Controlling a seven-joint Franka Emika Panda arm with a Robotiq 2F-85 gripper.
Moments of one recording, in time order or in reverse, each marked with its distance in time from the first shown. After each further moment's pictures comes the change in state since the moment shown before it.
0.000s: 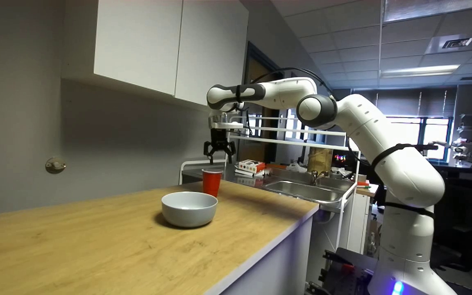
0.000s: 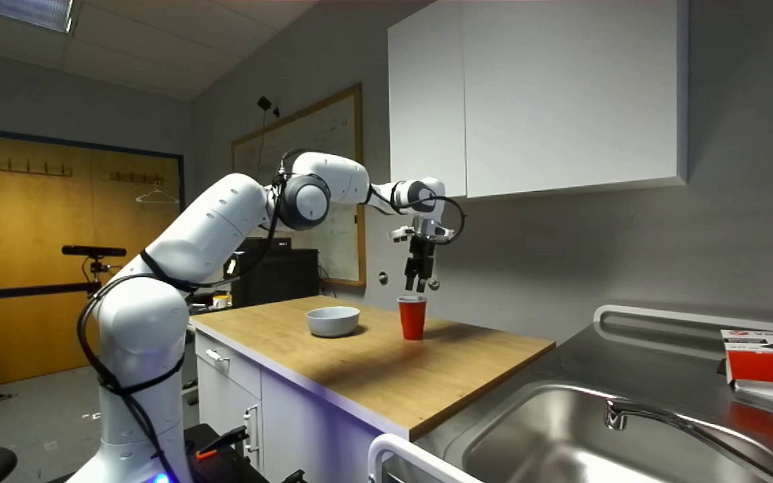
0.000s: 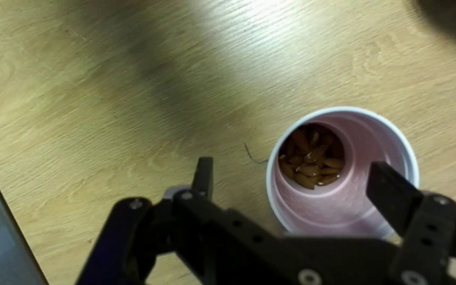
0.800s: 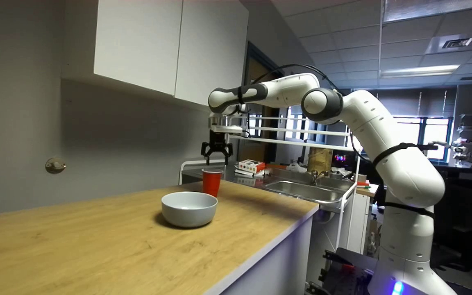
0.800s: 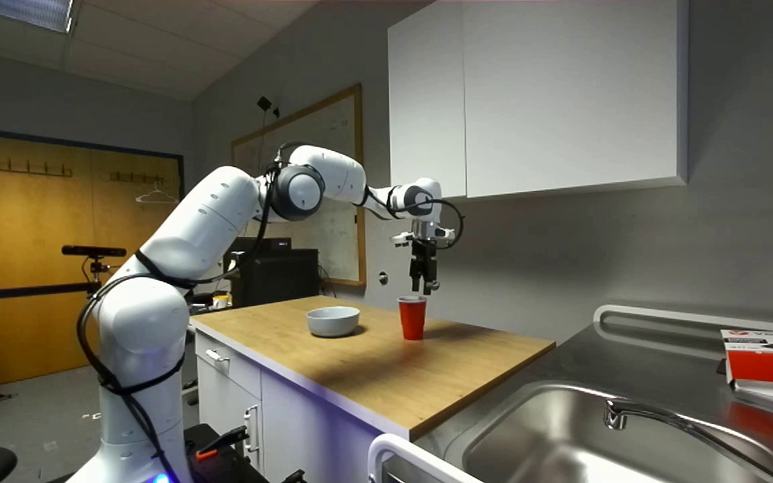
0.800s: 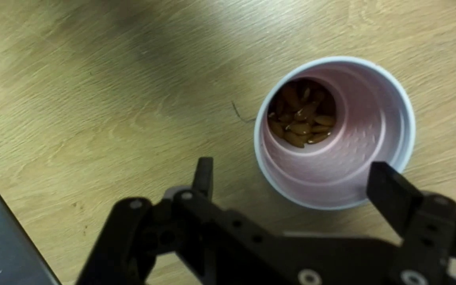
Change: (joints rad) arm 0.006 -0.073 0.000 -0.156 -0.022 0.220 0.000
